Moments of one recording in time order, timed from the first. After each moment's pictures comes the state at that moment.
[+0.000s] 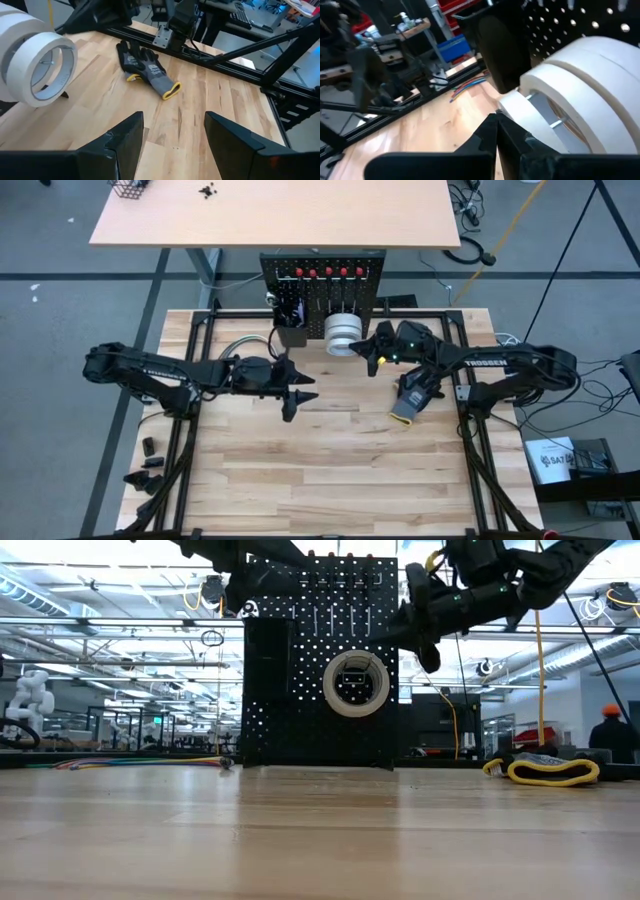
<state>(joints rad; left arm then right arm) -0.05 1.27 0.88 0.01 -0.10 -0.31 -0.37 1.29 0.63 0.47 -0.13 0.41</state>
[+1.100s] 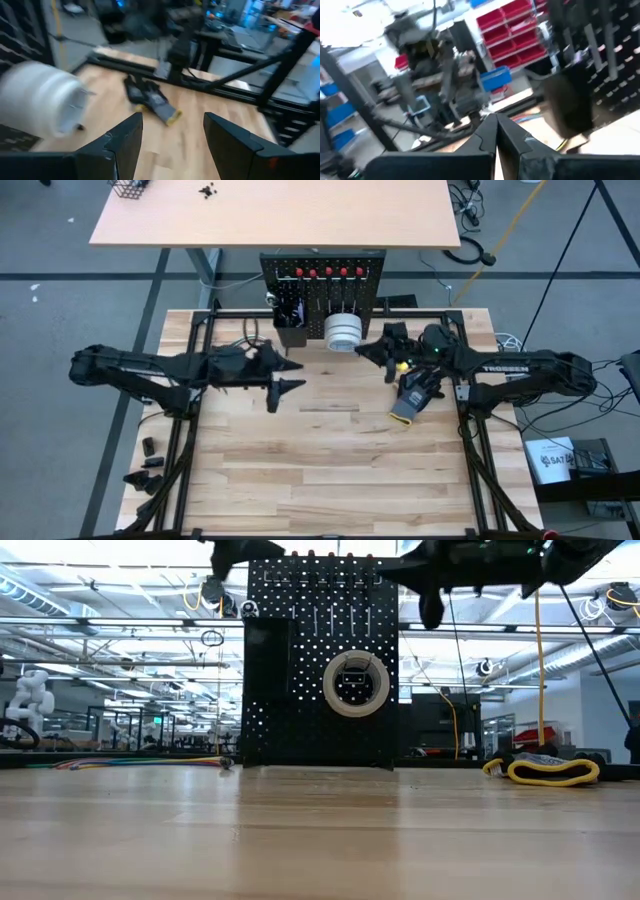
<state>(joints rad) -0.03 1.12 0.88 -0.01 -0.10 -0.22 -0.30 1.13 0.63 0.56 -0.19 0.45</state>
